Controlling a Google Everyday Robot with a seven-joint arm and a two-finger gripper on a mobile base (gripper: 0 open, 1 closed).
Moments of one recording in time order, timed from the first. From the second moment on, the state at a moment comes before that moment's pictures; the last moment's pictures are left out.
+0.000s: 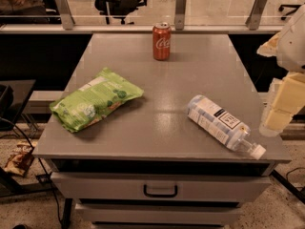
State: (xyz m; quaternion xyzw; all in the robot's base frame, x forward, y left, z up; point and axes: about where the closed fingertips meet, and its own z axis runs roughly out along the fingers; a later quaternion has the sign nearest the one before) arm 0.438 -0.217 0.976 -0.60 0.78 -0.03 0.16
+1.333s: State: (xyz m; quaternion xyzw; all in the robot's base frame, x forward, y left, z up) arm 0.539 -0.178 0.966 -0.55 0.81 0.01 0.20
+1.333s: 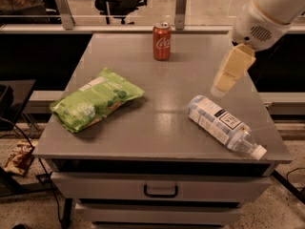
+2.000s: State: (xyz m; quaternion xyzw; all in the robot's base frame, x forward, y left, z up) arm 0.635 -0.128 0.949 -0.52 0.81 0.05 0.25
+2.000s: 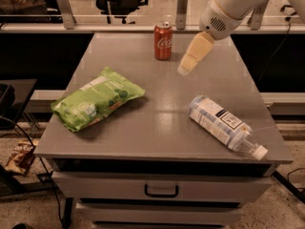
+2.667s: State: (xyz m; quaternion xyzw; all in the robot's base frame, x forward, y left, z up) arm 0.710 -0.100 0.929 -0.48 0.83 0.05 0.28
